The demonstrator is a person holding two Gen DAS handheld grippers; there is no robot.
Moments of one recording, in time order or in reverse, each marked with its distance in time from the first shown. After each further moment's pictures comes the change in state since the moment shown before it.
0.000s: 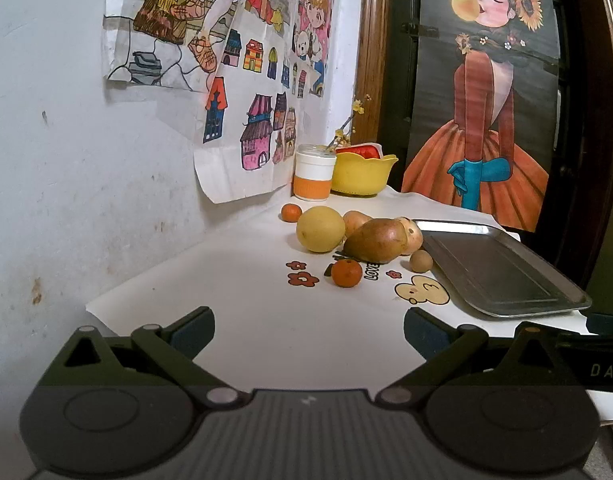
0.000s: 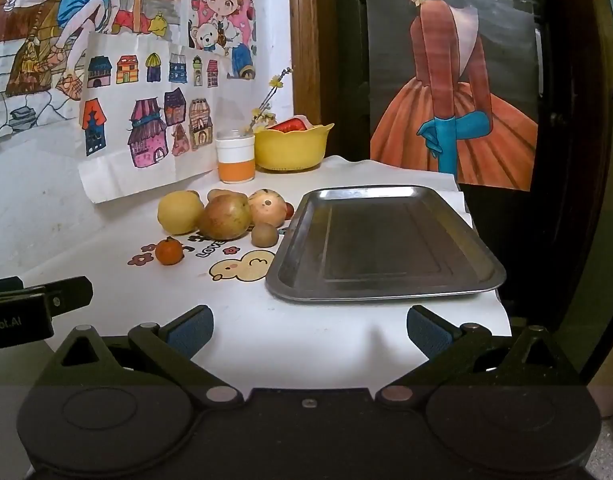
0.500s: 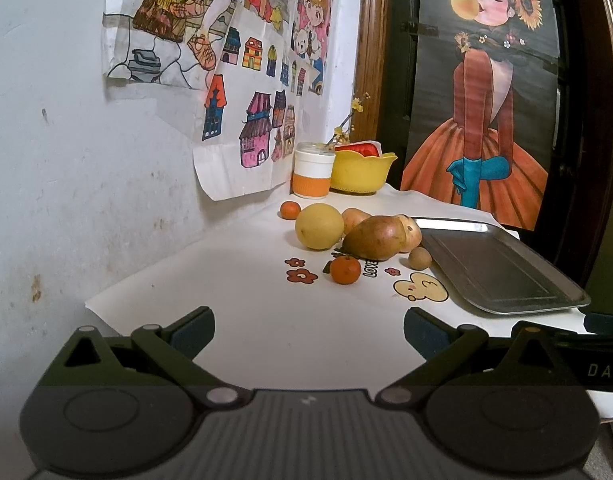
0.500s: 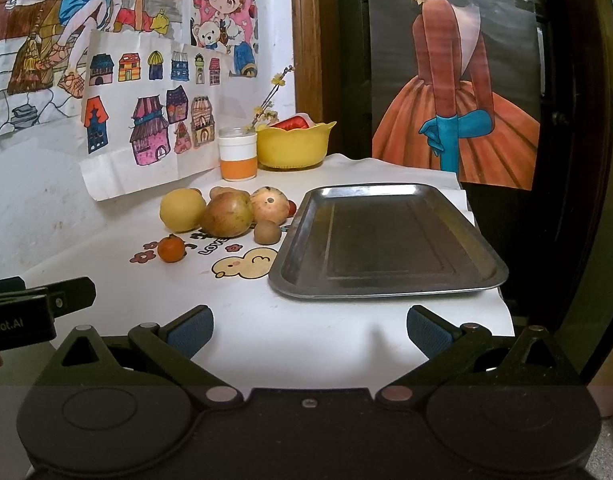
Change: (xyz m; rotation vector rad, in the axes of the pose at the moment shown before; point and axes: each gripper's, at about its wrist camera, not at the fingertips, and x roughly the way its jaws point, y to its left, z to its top) left arm 0.000 -0.001 -0.001 -0.001 0.000 0.001; right arm 0.000 0.001 -0.001 0.000 0.003 0.001
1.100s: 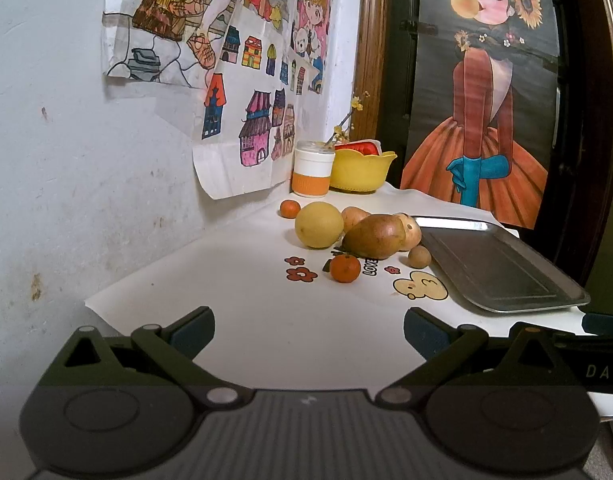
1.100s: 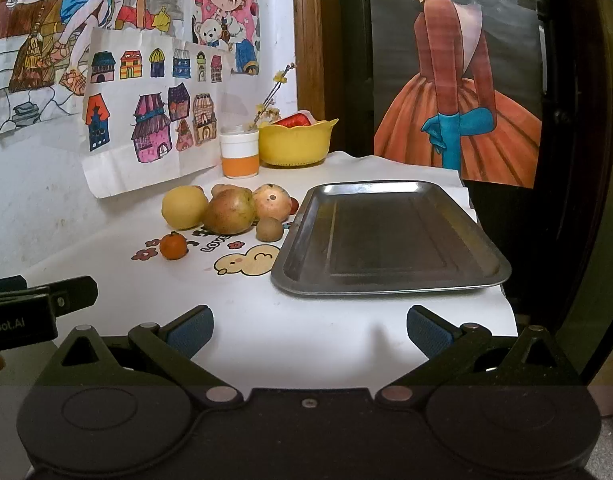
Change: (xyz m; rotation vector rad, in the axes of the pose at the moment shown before) left arm 0.000 0.000 0.000 0.000 0.002 0.000; right arm 0.000 0.001 0.000 0.000 0.004 0.002
